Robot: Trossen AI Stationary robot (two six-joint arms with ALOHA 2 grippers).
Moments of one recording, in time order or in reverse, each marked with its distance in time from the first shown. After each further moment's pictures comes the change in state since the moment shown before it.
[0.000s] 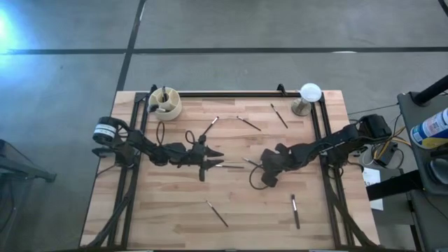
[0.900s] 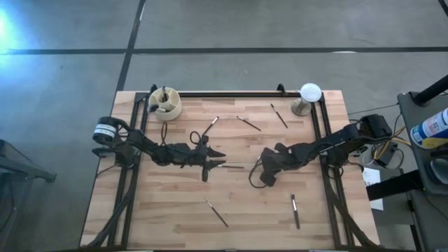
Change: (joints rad) left arm 0.001 0.000 0.046 -0.112 -0.011 -0.007; right arm -0.014 -0.007 -0.007 0.048 0.015 0.015
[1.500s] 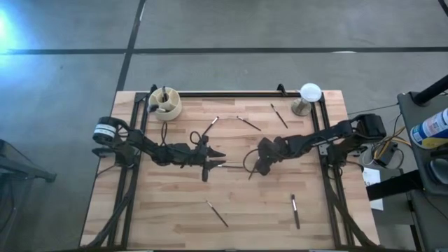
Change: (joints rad) left arm 0.001 0.000 0.000 -0.006 -0.001 0.000; right arm -0.160 0.054 0.001 0.051 -0.044 0.001
